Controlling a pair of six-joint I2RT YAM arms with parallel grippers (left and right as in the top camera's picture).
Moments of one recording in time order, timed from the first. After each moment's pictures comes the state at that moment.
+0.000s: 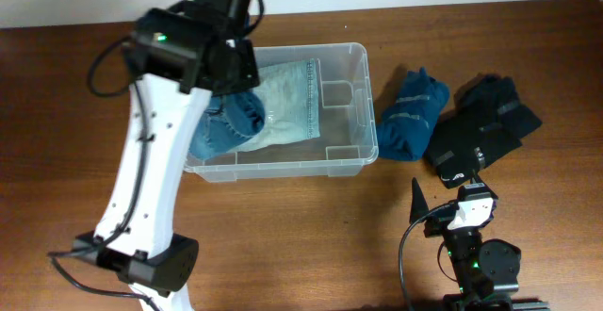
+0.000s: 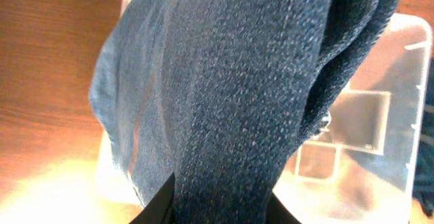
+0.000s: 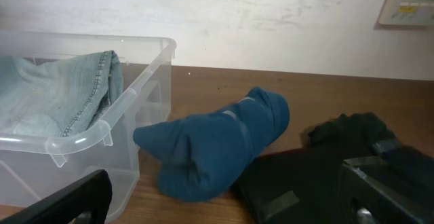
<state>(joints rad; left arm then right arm) -0.41 1.95 2.40 -1.58 -0.20 -0.52 -0.02 0.01 0.05 -0.15 -0.10 -0.03</state>
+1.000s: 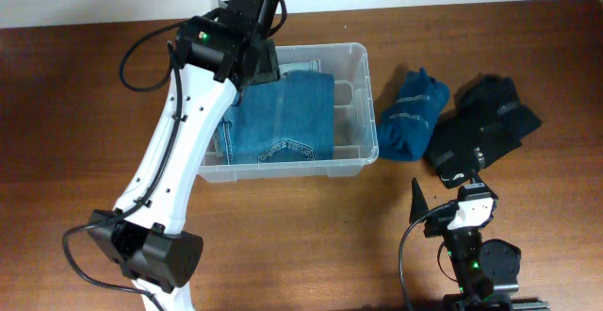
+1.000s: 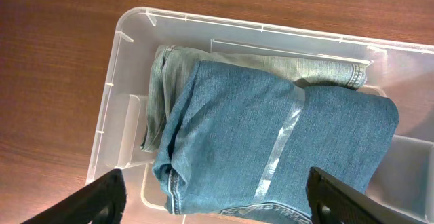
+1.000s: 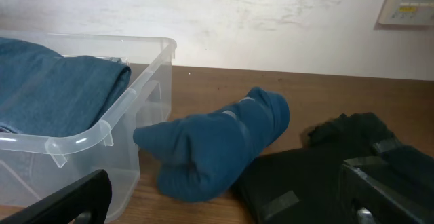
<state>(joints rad) -0.43 1.98 2.20 -1.33 -0.32 -0.50 -0.02 0.01 0.05 -0.15 -0.10 -0.03</state>
